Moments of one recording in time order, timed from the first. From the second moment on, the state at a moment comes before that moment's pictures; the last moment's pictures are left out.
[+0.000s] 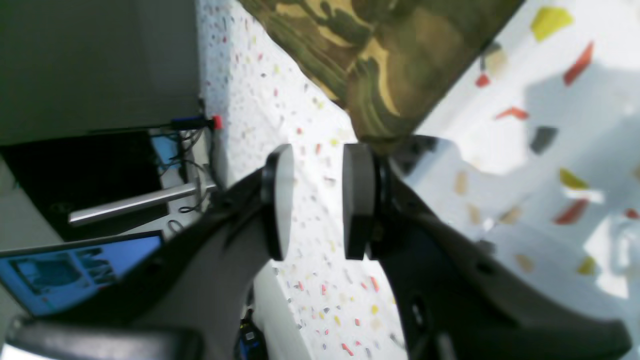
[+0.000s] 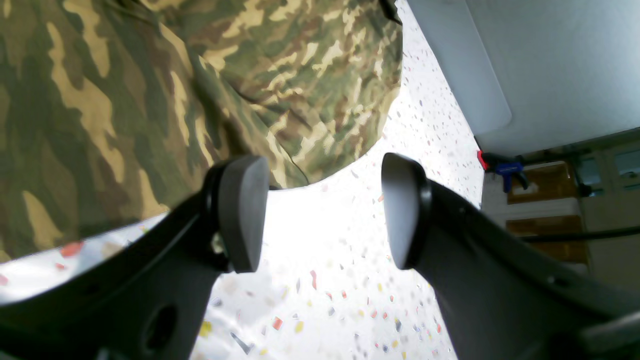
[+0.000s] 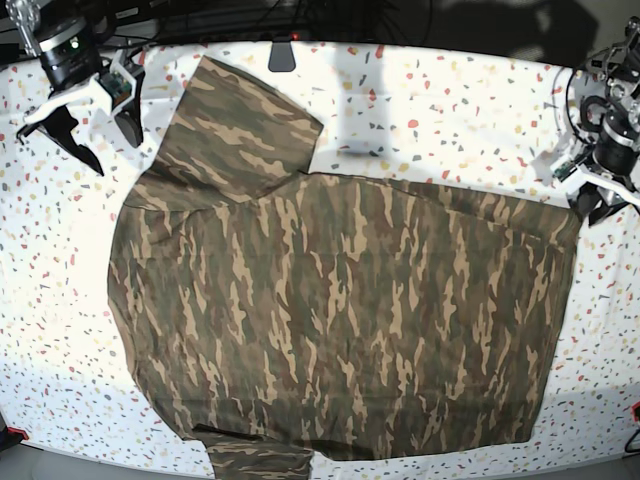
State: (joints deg) left arm 15.5 -50.2 21.6 88.2 24.1 6.6 11.8; right arm -52.4 29.9 17.7 122.2 -23.2 10.5 2.1
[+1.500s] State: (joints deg) left arm -17.4 -40.4 22.0 63.3 -34.2 -21.9 40.6; right arm -51.3 26.1 17.7 122.2 -23.2 10.5 -0.5
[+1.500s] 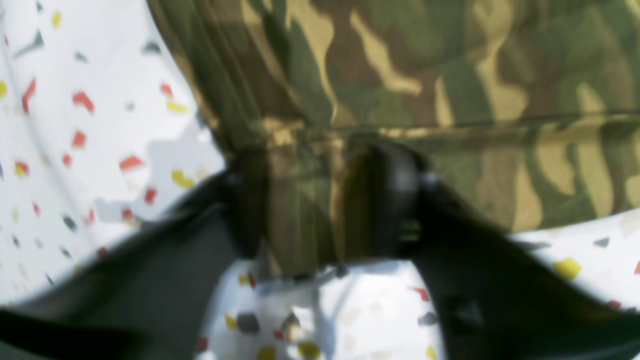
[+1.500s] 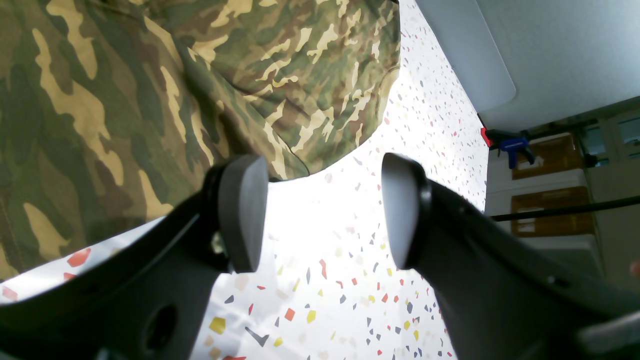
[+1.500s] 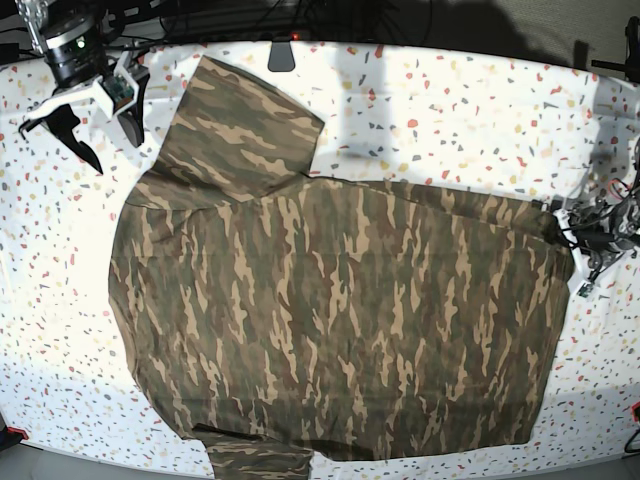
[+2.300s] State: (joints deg) left arm -17.4 -40.7 22.0 75.1 -30.0 -22.0 45.8; right arm -51.3 26.1 17.7 122.2 -23.2 10.5 -0.5
